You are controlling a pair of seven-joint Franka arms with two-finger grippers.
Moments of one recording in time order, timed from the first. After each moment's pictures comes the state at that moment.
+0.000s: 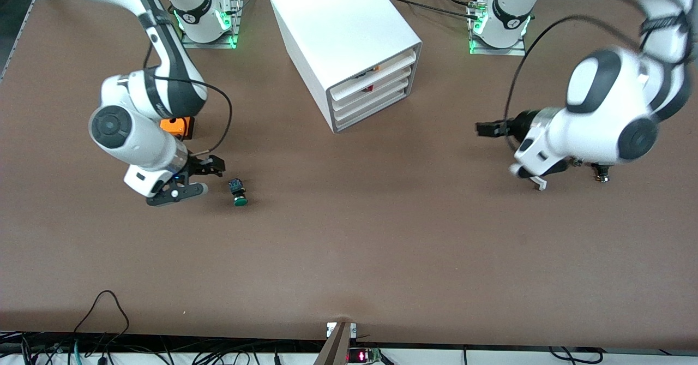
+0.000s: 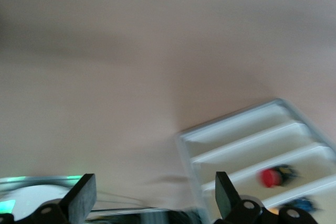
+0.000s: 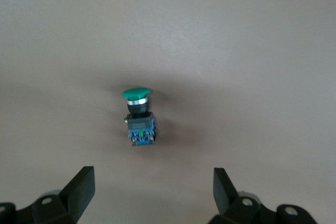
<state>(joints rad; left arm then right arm) -0.03 0.40 -0.14 -1.67 -0.45 1.55 -0.29 0.21 0.42 0.03 -1.80 0.00 2.18 -0.02</state>
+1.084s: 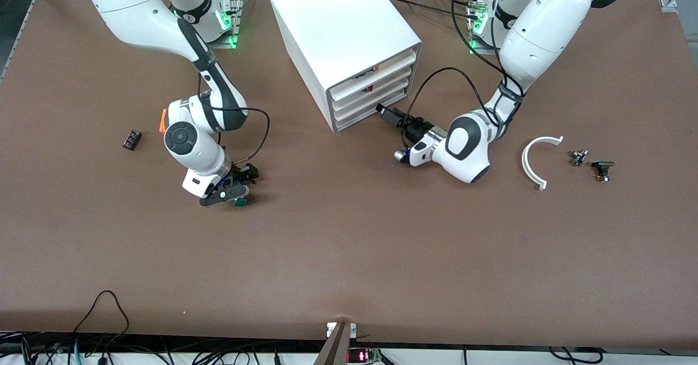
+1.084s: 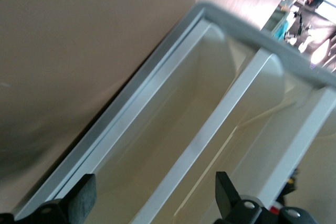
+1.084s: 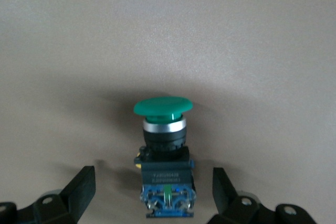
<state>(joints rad) -0.22 0.76 -0.23 -1.88 -1.01 1.72 0.41 0.28 0.58 0.03 -1.97 0.00 2.61 -0.02</state>
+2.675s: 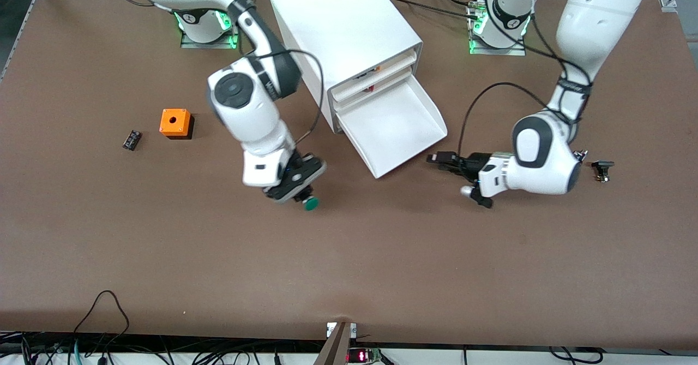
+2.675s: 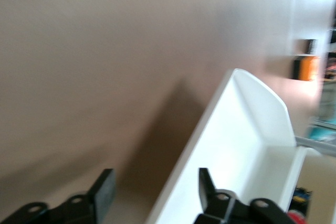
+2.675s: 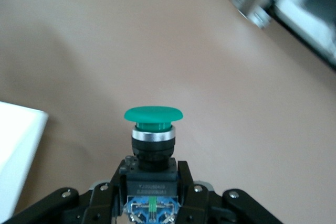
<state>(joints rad) -0.04 0.49 -0.10 -1.82 -0.74 1.99 0.57 0.55 0.57 0.07 -1.48 -0.02 2.39 -0.23</state>
